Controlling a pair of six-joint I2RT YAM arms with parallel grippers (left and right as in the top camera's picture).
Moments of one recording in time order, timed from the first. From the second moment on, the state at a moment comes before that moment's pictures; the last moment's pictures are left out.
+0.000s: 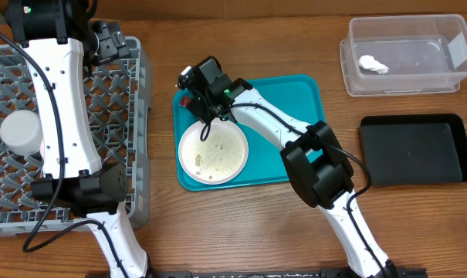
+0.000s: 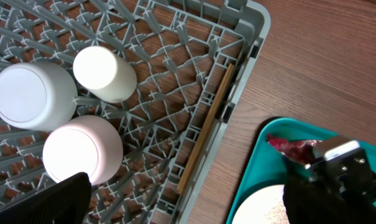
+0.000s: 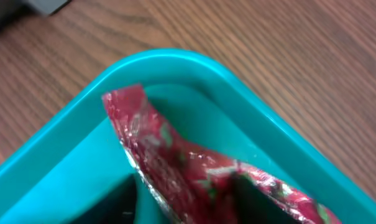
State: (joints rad) left arm 0.08 2.13 2.64 -1.69 -0.18 -0.34; right arm 0.67 2.46 2.01 -0.52 -0.09 -0.17
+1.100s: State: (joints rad) left arm 0.08 2.13 2.64 -1.69 -0.18 -0.34; right arm 0.03 2.18 2.23 -0.67 0.46 0.14
